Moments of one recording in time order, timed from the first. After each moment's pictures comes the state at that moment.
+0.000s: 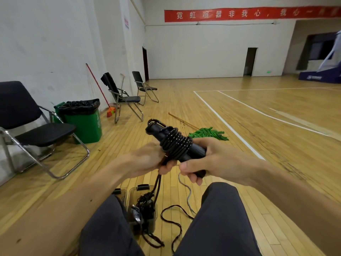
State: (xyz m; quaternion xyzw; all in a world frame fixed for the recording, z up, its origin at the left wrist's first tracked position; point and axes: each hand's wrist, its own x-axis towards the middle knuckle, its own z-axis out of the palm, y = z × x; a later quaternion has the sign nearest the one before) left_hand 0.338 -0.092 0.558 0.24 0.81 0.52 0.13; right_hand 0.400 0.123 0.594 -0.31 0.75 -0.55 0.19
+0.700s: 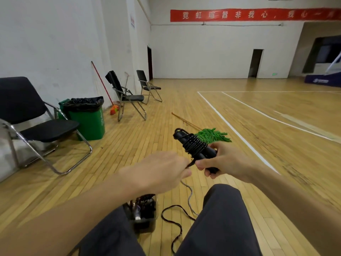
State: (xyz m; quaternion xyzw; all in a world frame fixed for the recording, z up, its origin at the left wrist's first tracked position) left_hand 0.400 -0.059 0.580 0.27 0.96 0.02 -0.02; right_hand 0.356 0.138 0.564 -0.12 0.82 -0.55 0.11
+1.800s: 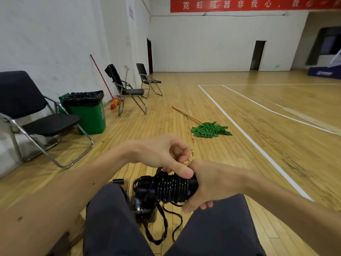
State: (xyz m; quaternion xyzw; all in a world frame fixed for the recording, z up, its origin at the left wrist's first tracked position) left_hand 0.373 -0.082 0.594 0.36 0.84 0.35 0.20; right_hand 0.407 0.104 0.570 -0.35 0.86 -0.29 0.25
